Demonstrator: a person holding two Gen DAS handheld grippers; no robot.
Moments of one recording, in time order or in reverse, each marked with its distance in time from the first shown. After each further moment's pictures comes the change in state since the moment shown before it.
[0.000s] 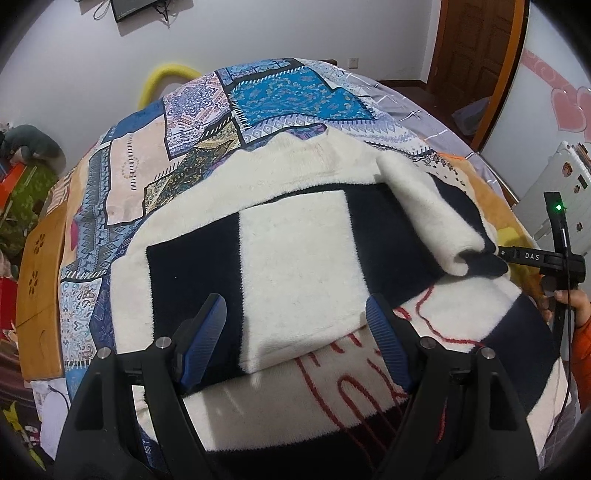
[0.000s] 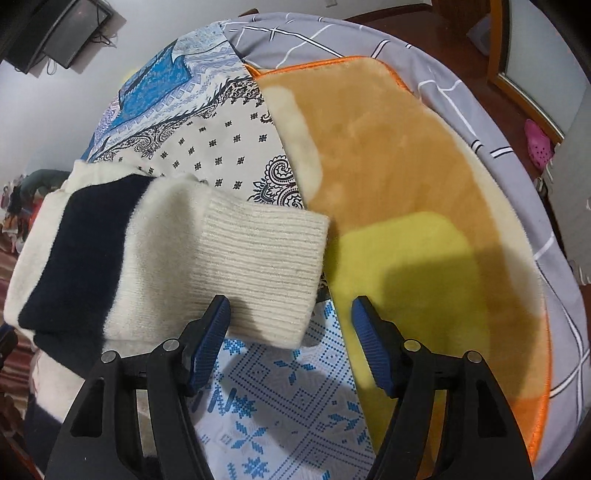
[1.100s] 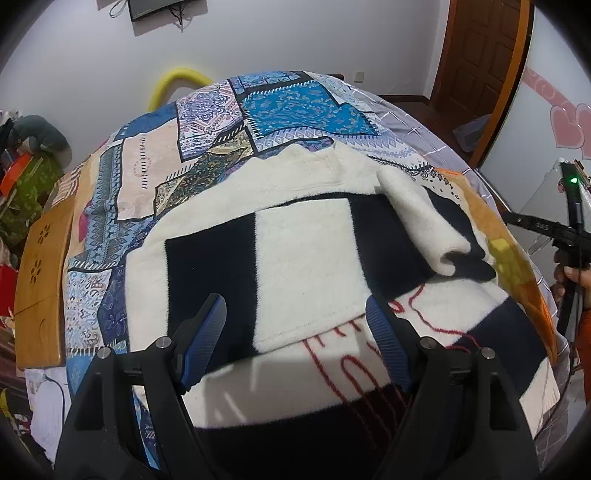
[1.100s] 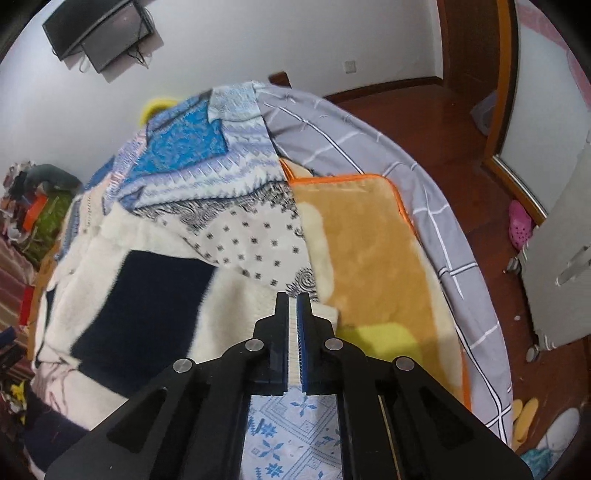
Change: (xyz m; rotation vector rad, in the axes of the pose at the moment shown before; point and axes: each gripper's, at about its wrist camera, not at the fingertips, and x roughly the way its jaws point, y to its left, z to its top) left arm -0.029 0.011 -0.012 -0.045 -0.048 -0.011; right arm -0.054 0.040 0.034 -0.139 -0.178 -0.107
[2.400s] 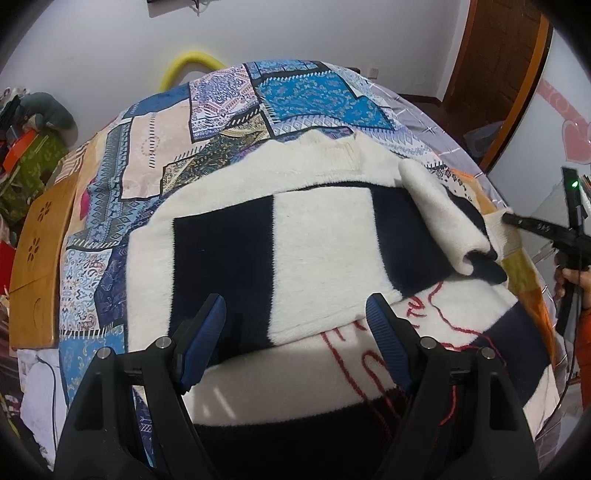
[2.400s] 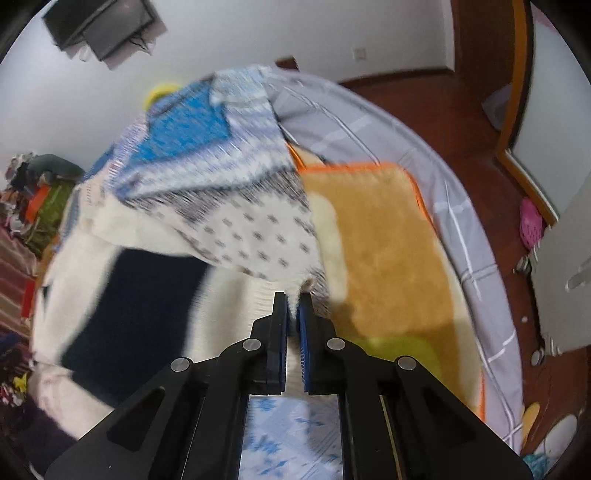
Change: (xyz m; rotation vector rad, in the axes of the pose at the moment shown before) left arm 0.010 0.018 -0.006 -0.070 0.028 -0.001; right arm 0.007 0.008 0.013 -0.038 0.003 0.044
